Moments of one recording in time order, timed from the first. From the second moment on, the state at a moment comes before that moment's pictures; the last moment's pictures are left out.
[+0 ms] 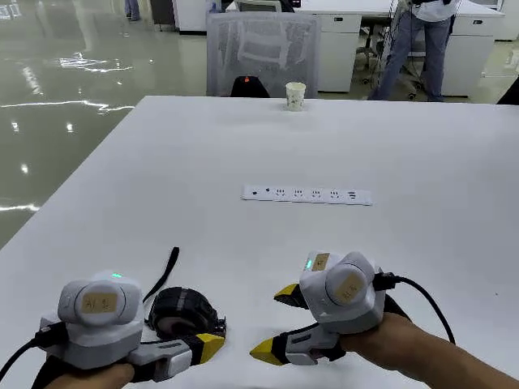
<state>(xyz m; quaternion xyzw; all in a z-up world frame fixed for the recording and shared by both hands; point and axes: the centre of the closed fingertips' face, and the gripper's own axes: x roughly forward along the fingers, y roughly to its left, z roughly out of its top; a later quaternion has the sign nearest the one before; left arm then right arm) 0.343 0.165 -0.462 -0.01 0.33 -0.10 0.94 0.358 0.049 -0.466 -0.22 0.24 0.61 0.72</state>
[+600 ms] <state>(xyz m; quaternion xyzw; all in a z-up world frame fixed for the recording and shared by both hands) 0.324 0.160 -0.454 0.00 0.32 -0.14 0.94 0.347 0.015 -0.455 -0.21 0.24 0.57 0.76</state>
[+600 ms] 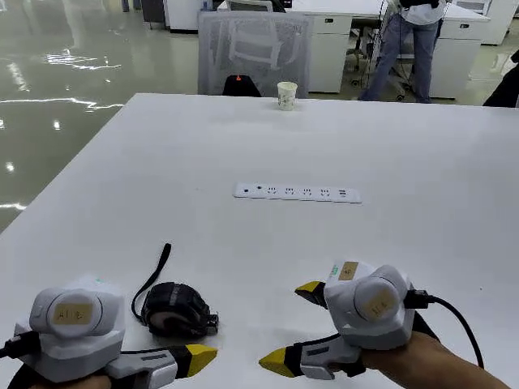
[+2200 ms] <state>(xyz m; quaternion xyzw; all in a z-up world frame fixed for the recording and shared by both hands) 0.273 0.149 -0.438 0.03 0.26 -0.22 0.94 0.301 -0.051 -0.443 -0.10 0.22 0.50 0.83</state>
